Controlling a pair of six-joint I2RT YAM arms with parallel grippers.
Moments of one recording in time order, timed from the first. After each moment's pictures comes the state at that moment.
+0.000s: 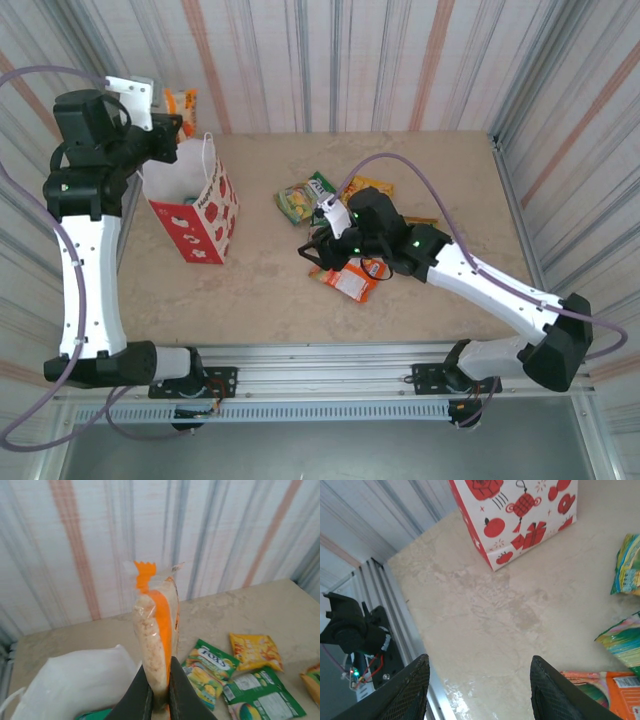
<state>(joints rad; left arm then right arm) 0.06 1.33 1.84 -0.86 0.36 0.08 0.88 1.30 1.16 -0.45 -0.28 0.22</state>
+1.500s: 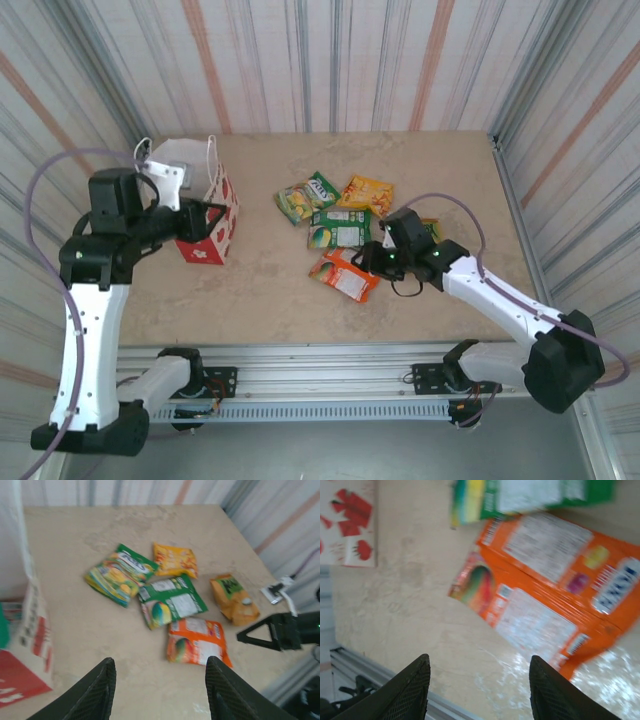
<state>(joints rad) -0.07 0.96 1.38 -1.04 0.55 -0.03 0.59 1.17 0.78 -0.52 -0.26 0.85</state>
